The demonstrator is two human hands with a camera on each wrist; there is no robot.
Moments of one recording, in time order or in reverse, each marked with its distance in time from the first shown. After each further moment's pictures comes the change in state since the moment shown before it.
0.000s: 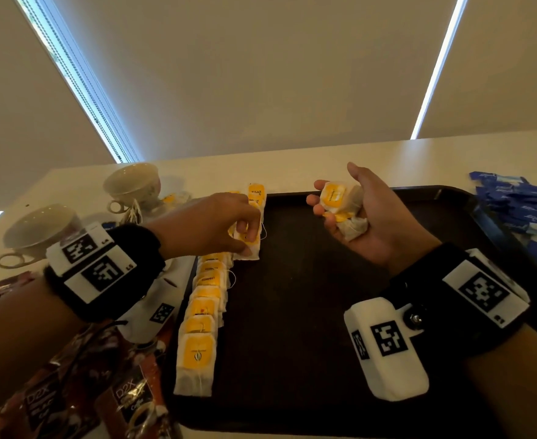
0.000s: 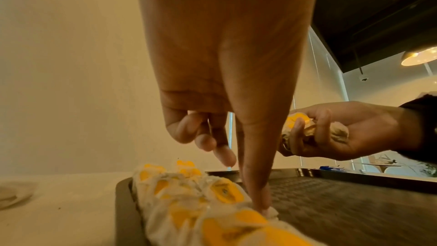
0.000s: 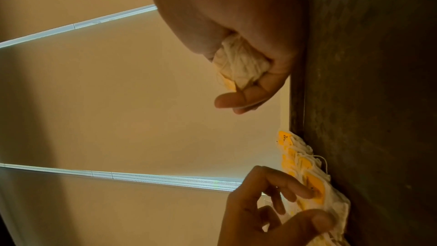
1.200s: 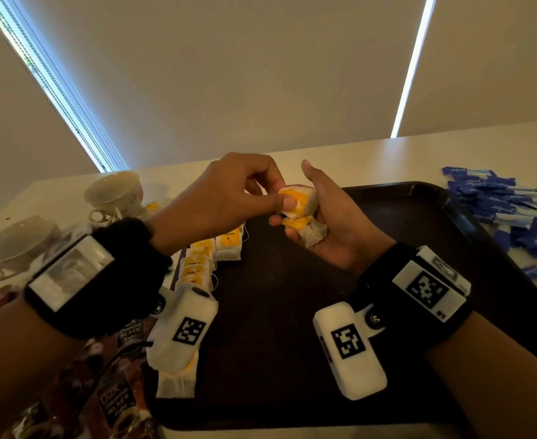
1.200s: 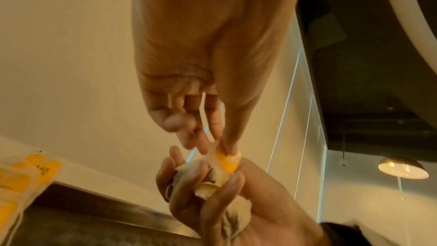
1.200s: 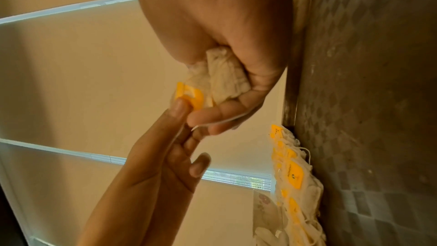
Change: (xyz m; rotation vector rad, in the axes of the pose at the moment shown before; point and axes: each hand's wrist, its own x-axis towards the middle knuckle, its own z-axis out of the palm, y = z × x) left_hand 0.022 0.071 -0.031 -0.486 0.355 -0.088; right_hand -0.009 0.009 0.011 -0.088 -0.169 -0.010
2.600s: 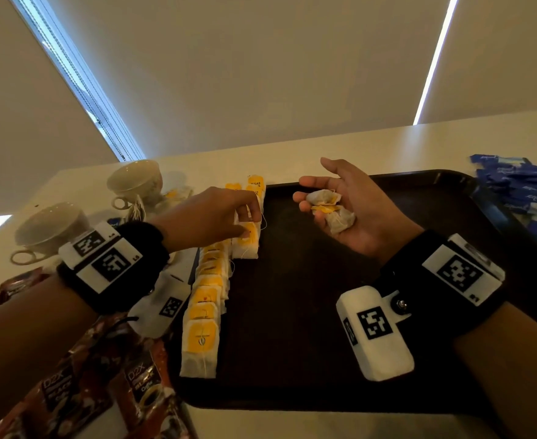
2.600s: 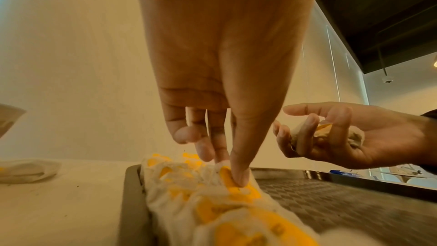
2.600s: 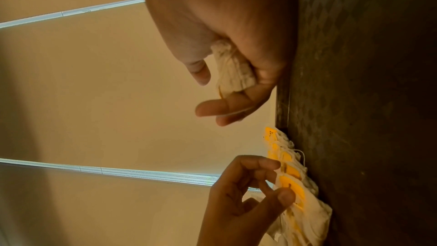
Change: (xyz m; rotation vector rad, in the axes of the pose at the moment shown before) left_hand -0.021 -0.078 -0.009 0.415 -0.314 -0.055; right_hand 0.003 0.000 -0.008 0.016 0.098 0.054
